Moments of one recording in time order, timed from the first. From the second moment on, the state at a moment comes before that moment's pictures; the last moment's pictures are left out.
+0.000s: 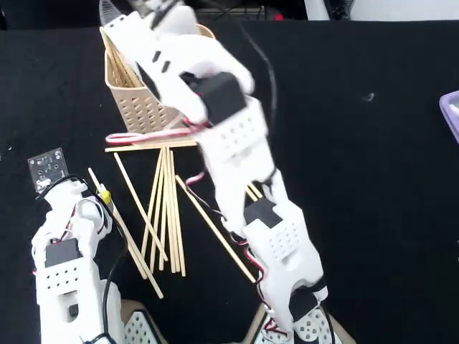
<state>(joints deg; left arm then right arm) -23.4 -67.8 83.1 39.4 2.2 -35.2 35.1 -90.3 71.8 8.7</state>
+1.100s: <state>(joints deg) -23.4 -67.8 83.1 39.4 2.2 -12.4 -27.2 50.9 59.4 30.2</state>
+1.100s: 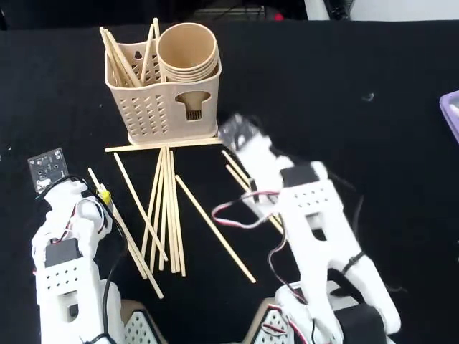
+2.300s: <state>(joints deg) -23.4 -67.8 83.1 39.4 2.2 -1.0 -34.3 40.0 63.8 35.4</state>
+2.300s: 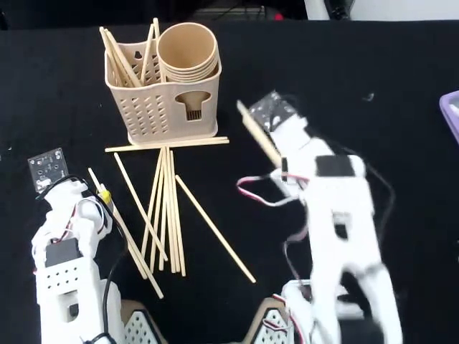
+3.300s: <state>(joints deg) -23.4 -67.8 83.1 39.4 2.2 -36.4 4.0 -12.2 15.7 9.3</state>
